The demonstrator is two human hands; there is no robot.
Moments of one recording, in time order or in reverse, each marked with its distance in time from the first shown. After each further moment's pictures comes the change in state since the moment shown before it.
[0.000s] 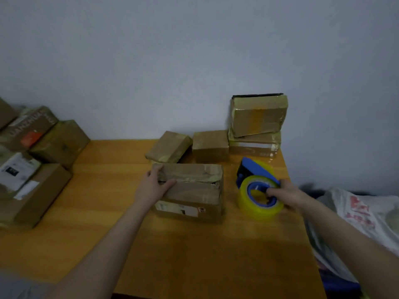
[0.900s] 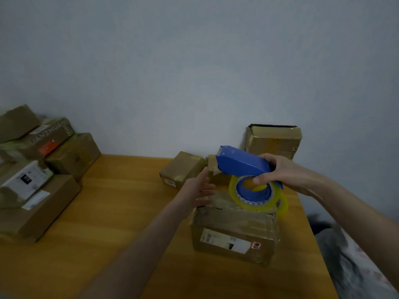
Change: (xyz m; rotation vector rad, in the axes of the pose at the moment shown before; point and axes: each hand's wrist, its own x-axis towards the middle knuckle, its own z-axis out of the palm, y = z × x) left_hand -0.024 0.067 -0.040 -1.100 -0.388 -0.119; right_hand -0.064 -0.157 0.006 -0.104 -0.192 -0.486
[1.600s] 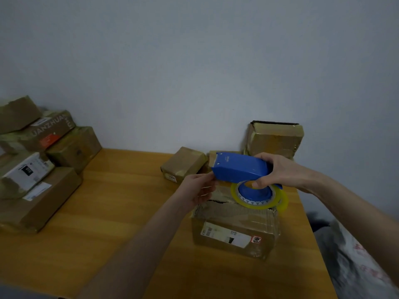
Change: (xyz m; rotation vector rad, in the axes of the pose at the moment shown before) left_hand -0.006 -0.005 -0.005 -0.147 -0.083 0.004; right_hand 0.000 -0.001 0.008 -0.150 -0.074 -0.042
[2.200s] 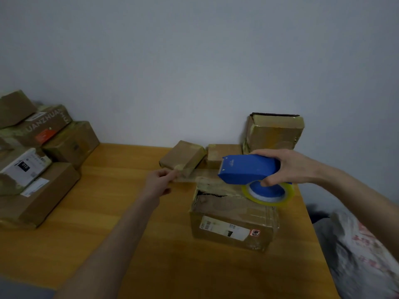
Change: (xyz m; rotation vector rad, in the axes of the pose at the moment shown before) left_hand -0.001 -0.002 -0.068 0.297 0.421 0.162; right_hand -0.006 0.008 -0.011 -0.355 -0.005 -0.132
